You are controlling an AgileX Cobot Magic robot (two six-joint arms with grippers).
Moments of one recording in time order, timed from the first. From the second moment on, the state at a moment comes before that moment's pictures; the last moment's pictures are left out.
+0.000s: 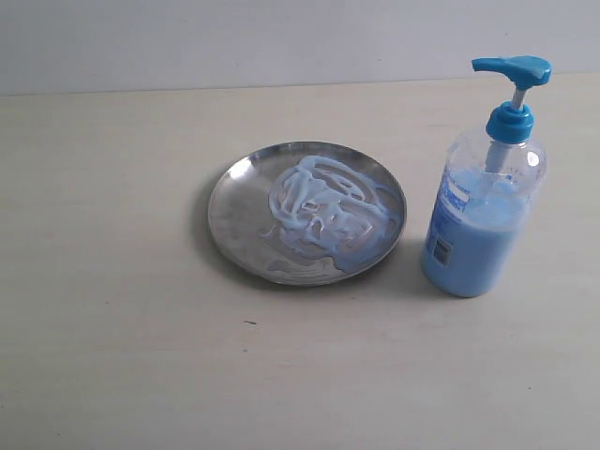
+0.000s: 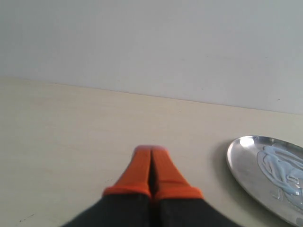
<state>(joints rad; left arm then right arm) -0.07 0.01 0.00 -0.04 0.19 -0.11 0.00 0.32 -0.30 0.00 0.35 0.10</state>
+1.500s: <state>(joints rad) -0.30 0.40 -0.39 -0.06 0.26 -0.11 0.00 0.35 -0.30 0.11 0.38 0.02</state>
